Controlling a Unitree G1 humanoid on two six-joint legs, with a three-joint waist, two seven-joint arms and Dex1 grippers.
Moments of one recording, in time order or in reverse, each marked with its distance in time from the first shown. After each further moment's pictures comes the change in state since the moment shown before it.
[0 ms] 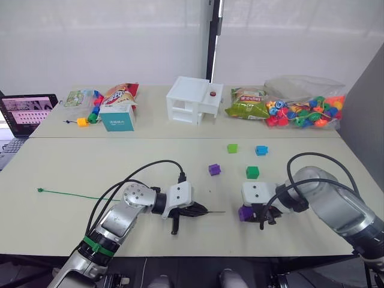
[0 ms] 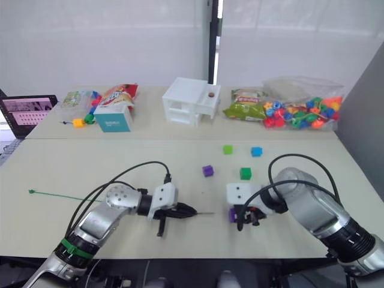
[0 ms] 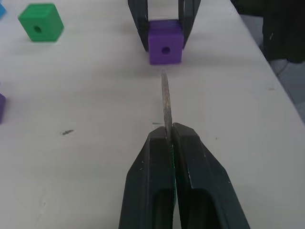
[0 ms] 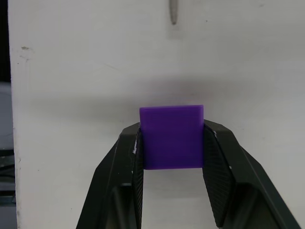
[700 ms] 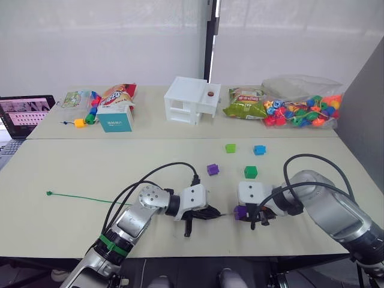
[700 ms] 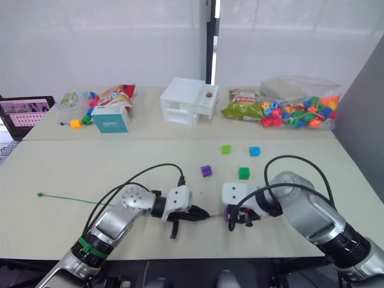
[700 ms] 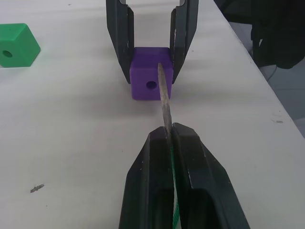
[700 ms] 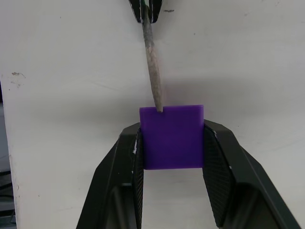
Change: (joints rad) left arm -0.032 -0.088 -0.060 0.031 0.052 0.001 0.040; right arm 0.013 0.029 -0.005 -0.061 0.010 0.100 -0.047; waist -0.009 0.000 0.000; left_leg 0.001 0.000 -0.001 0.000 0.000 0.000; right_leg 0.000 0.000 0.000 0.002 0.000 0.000
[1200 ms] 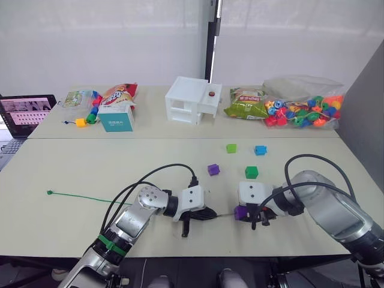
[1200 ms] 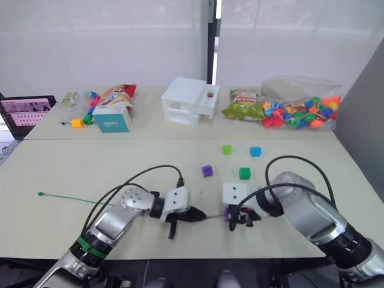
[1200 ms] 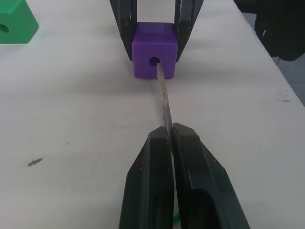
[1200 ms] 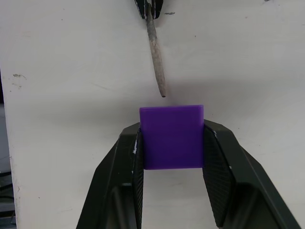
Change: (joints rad) left arm -0.006 -0.003 -0.005 0.032 0.014 -0.001 0.006; right arm 0.004 -0.008 -0.003 0.004 0.010 -0.011 -0.005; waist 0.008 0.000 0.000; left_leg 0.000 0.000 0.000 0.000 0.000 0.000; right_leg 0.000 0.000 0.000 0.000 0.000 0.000
